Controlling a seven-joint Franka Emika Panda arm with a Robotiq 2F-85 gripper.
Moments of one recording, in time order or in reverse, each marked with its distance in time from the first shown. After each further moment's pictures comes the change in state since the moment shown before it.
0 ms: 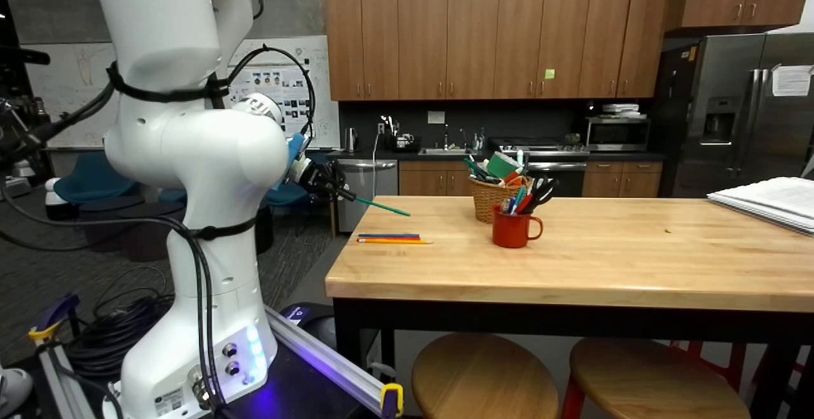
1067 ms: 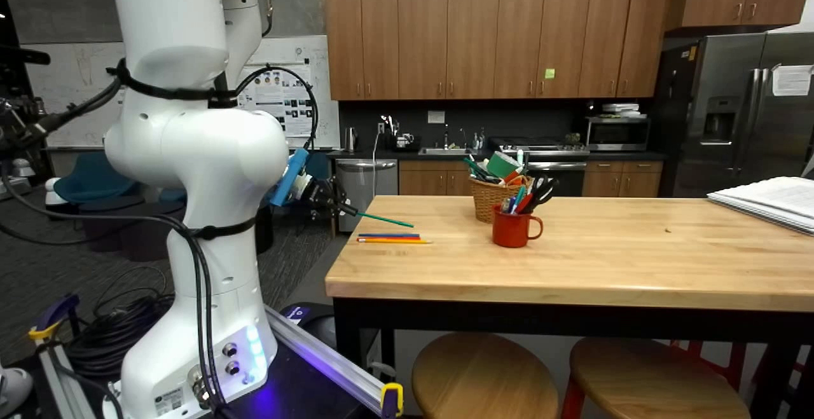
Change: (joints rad) arm 0.000 0.098 -0.001 -0.040 -0.125 0.007 0.037
